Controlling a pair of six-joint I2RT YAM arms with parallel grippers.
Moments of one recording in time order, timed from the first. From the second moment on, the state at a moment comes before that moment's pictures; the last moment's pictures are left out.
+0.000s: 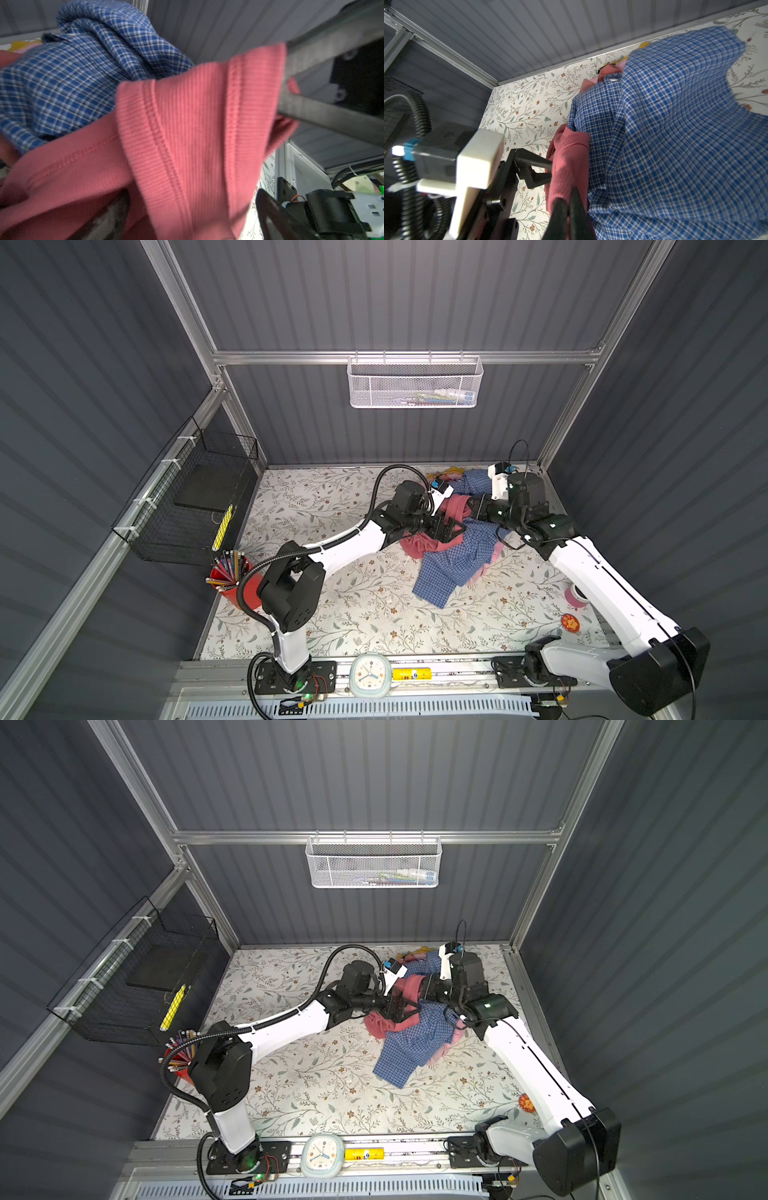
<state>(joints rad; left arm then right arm) -0.78 1.84 1.40 -0.05 0.48 -0.23 0.35 1.21 1.14 -0.47 -0.16 0.49</state>
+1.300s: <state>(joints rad) -0.75 1.68 2.23 -0.76 -0.15 0.08 0.35 1.26 0.82 -0.15 -0.14 0.55</state>
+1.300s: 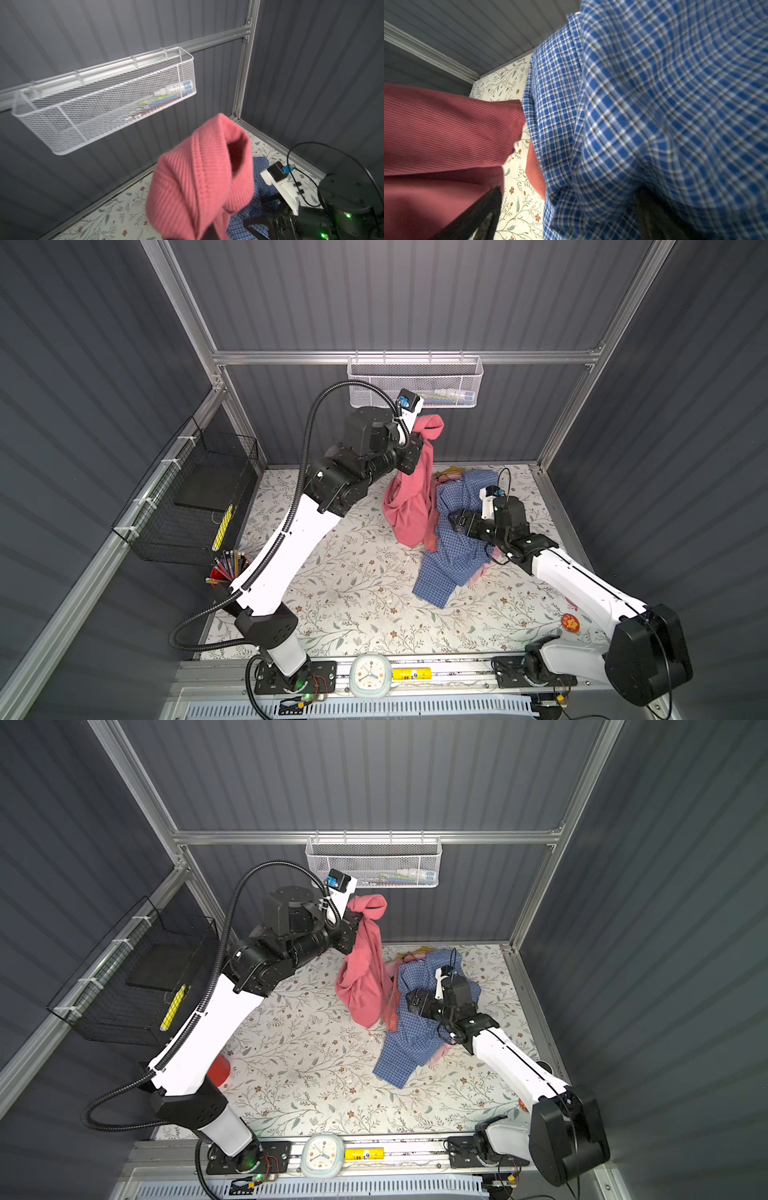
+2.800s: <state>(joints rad) -0.03 1.68 1.45 -0.58 0.32 -0.28 0.34 1.14 0.91 -0.27 -0.01 0.41</state>
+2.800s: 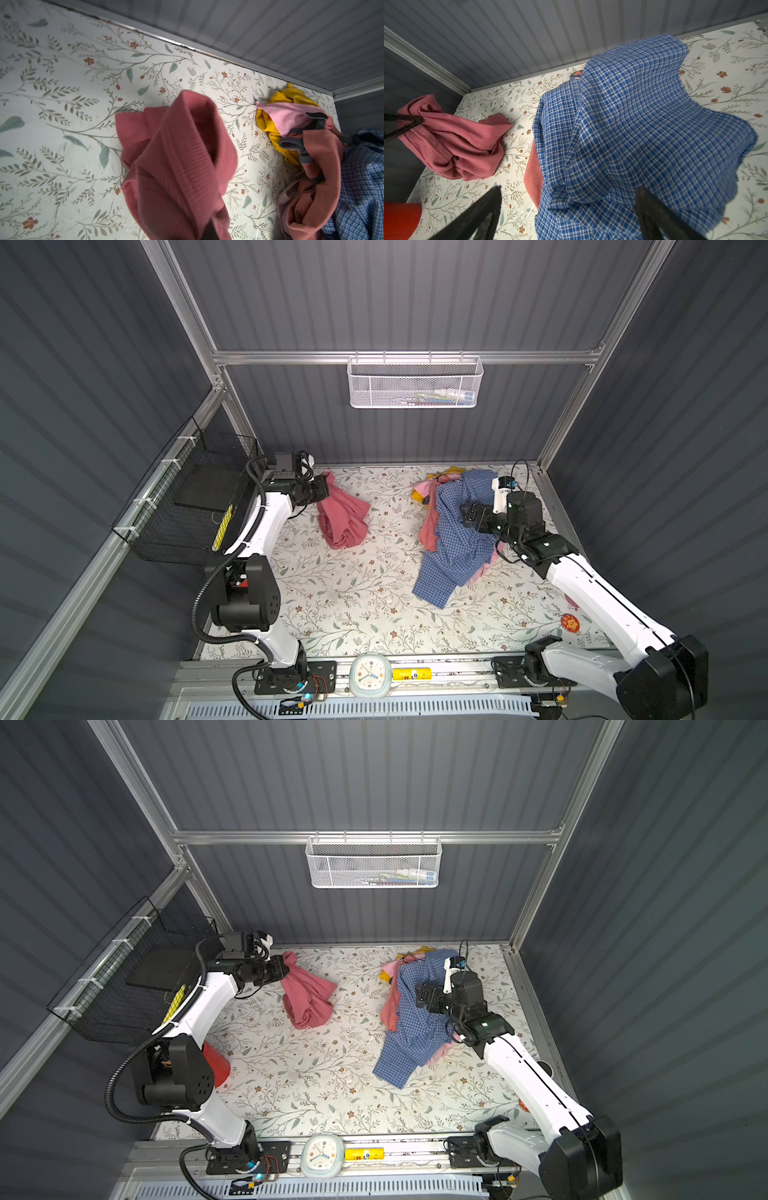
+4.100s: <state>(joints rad) -0.21 1.71 1.43 -0.70 -0.28 -0.24 0.35 1.15 0.97 -0.32 -0.03 0.39</state>
